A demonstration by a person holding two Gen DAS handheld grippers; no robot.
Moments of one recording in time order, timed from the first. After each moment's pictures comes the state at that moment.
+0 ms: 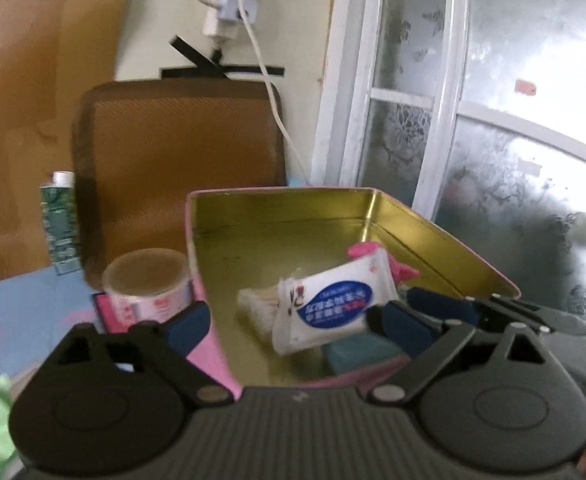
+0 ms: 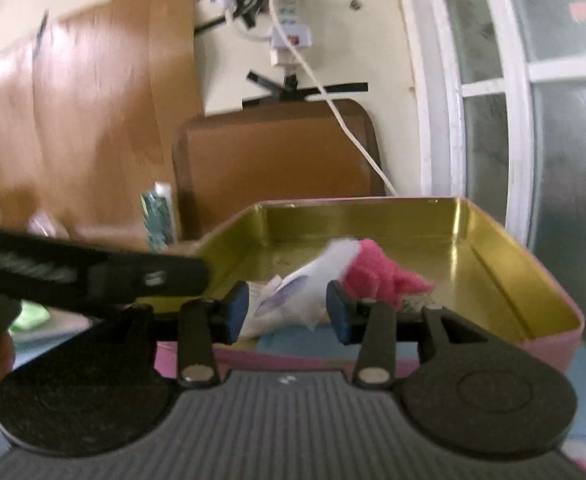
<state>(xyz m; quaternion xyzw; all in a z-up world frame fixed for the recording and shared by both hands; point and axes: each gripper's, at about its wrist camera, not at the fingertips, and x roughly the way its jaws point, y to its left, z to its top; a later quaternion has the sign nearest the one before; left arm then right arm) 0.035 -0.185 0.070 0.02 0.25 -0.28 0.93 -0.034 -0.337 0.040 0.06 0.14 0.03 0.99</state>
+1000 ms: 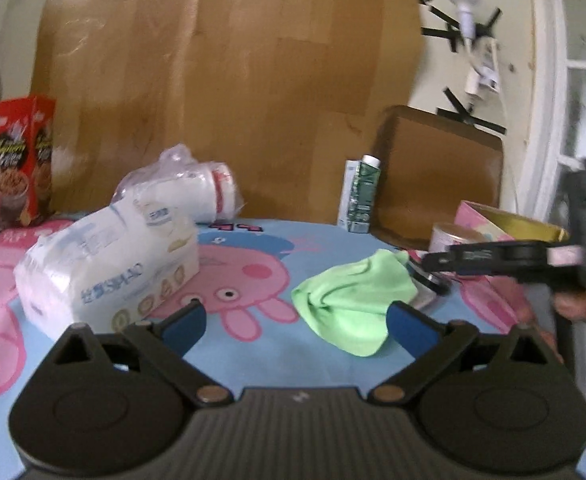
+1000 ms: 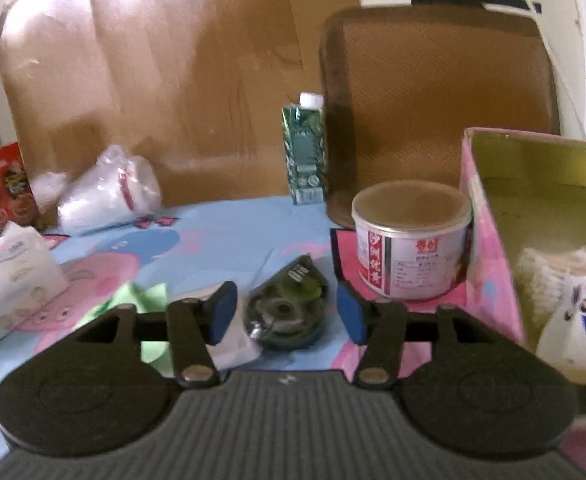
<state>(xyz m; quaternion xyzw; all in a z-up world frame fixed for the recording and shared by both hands) -0.056 0.052 0.022 -0.05 0.20 -0.04 0.98 0.089 -0.170 0.017 0.05 0.27 0.14 0.95</state>
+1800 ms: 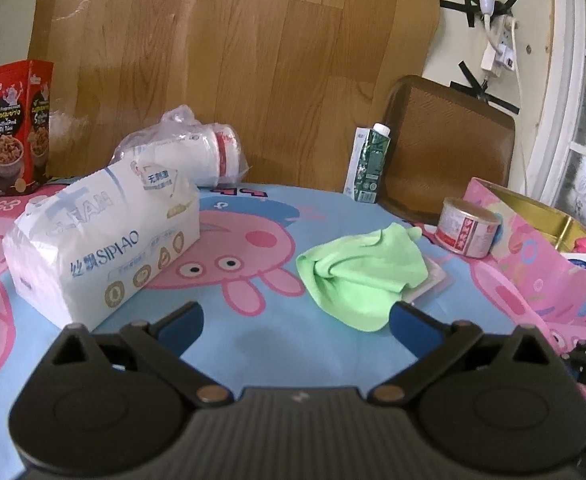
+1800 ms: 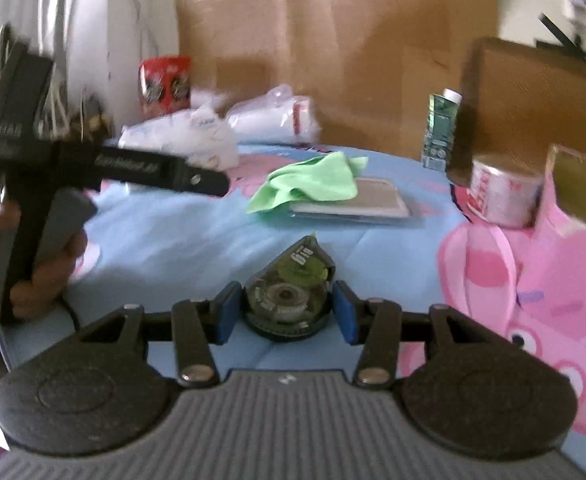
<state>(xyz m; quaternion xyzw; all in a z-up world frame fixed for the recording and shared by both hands) -0.041 0.059 0.015 -0.07 0.26 -0.03 0.96 -0.070 -0.153 0.012 -0.07 0.25 0.32 0.91</state>
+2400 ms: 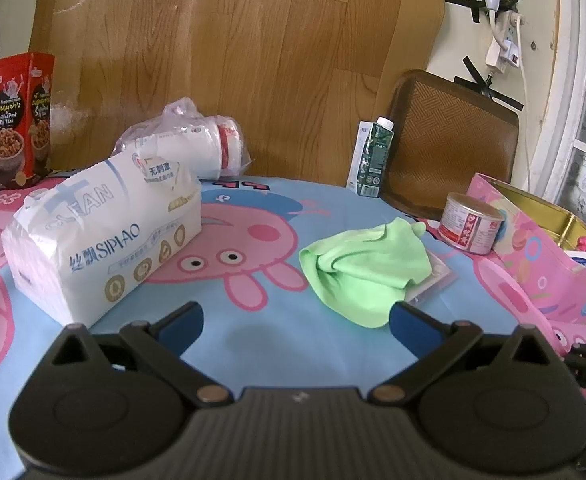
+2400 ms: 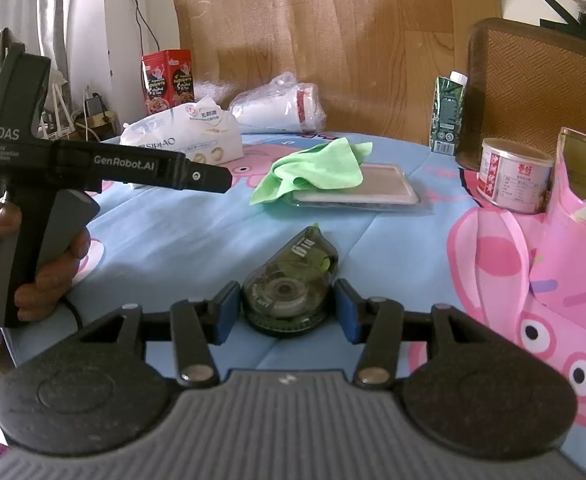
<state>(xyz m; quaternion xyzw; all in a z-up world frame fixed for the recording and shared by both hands) -0.038 0.061 0.014 -0.08 0.27 -0.03 0.96 -0.063 -0.159 0.009 -0.04 0.27 0.33 0.90</state>
